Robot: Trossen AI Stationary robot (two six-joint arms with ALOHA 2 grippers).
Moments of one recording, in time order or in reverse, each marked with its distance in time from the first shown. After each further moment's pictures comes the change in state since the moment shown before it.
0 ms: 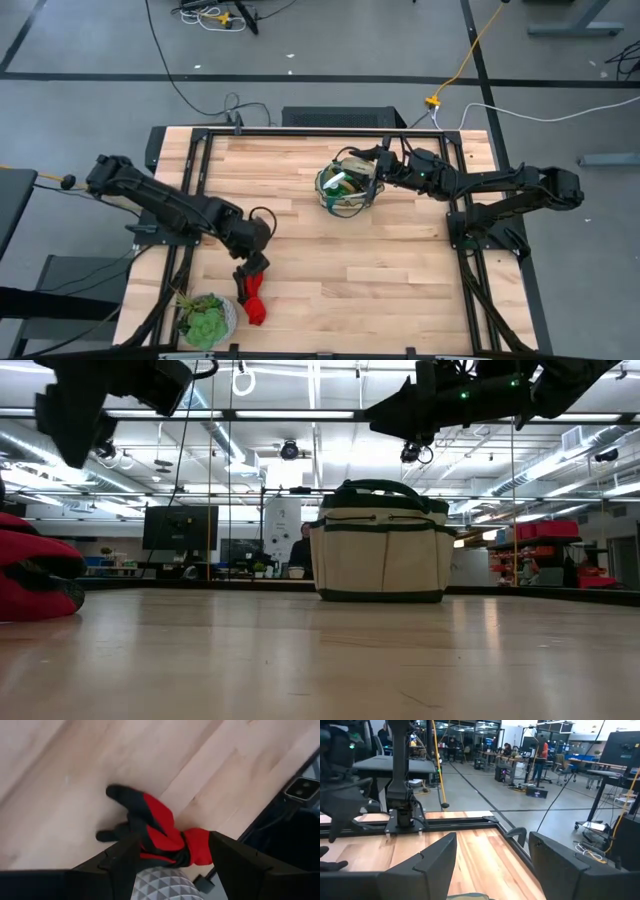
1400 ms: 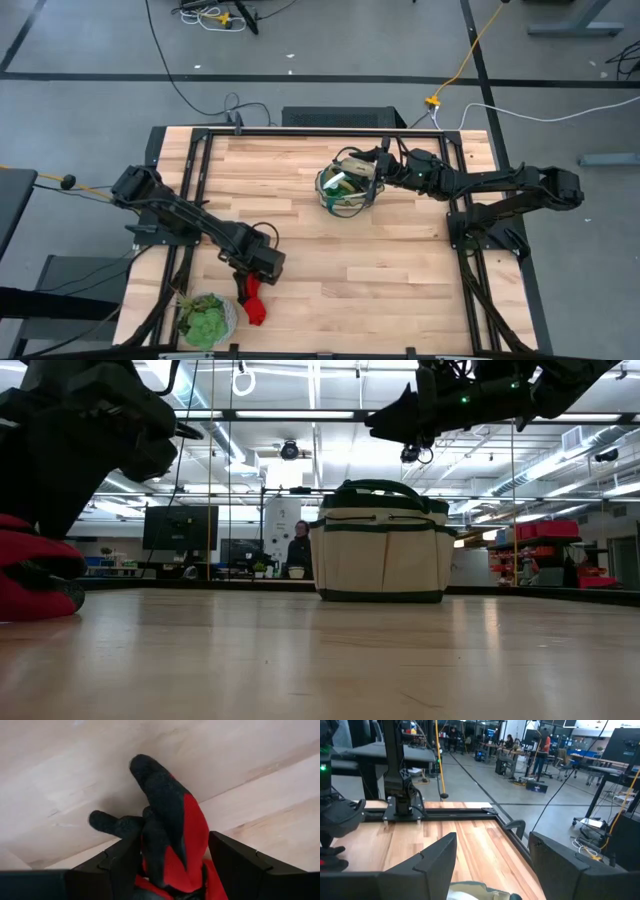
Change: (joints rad) left arm -0.084 0.278 0.000 0.038 -0.011 -0.446; right arm 0.000 0.000 0.001 -0.048 -0.002 -0.035
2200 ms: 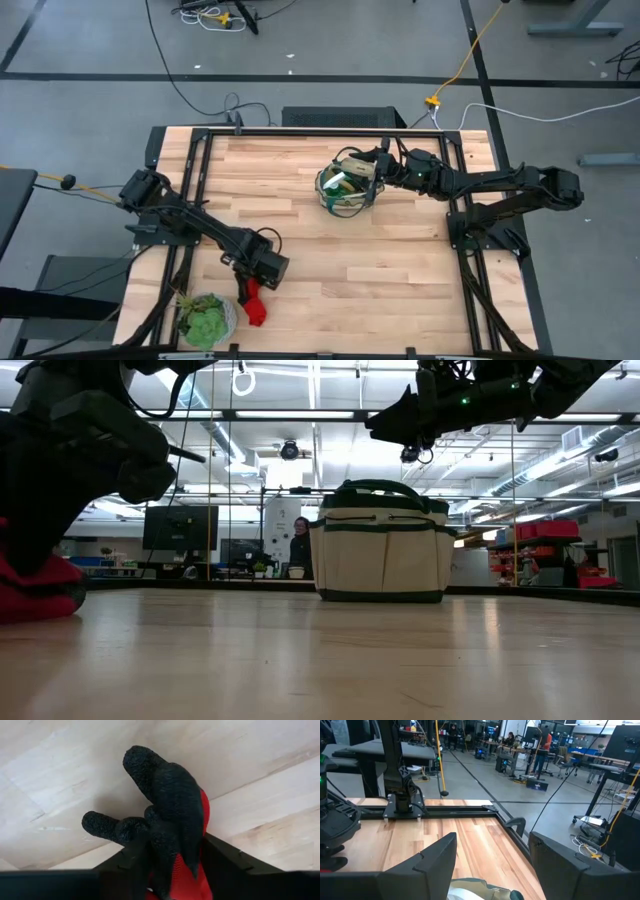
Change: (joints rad) left arm -0.011 0.079 0.000 0.040 0.045 0.027; right arm 0.000 0.000 0.000 -0.012 0.000 0.002
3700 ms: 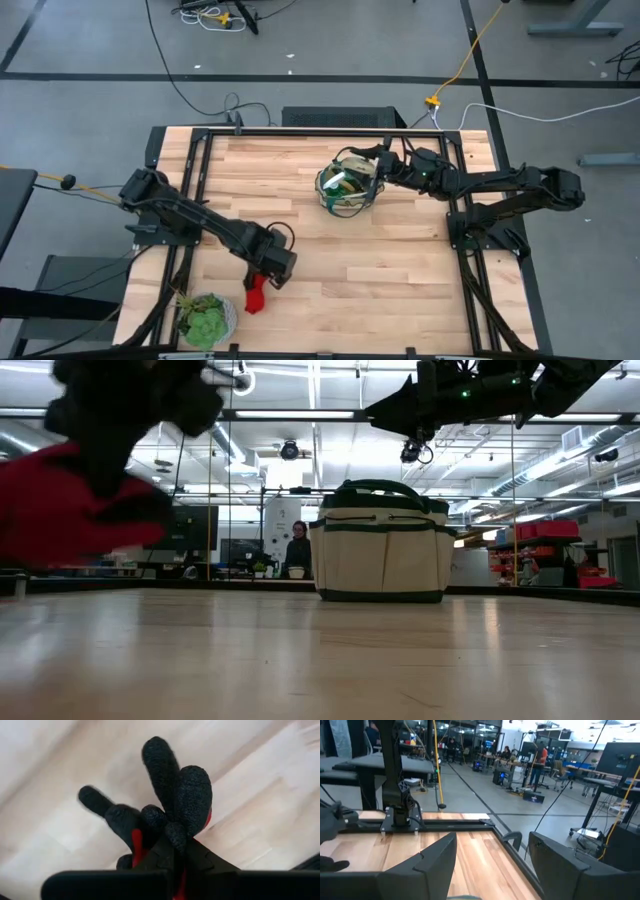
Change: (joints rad) left arm 0.026 -0.005 0.232 -0.197 -0.158 0.256; right arm 0.000 -0.011 0.000 0.063 0.003 -0.018
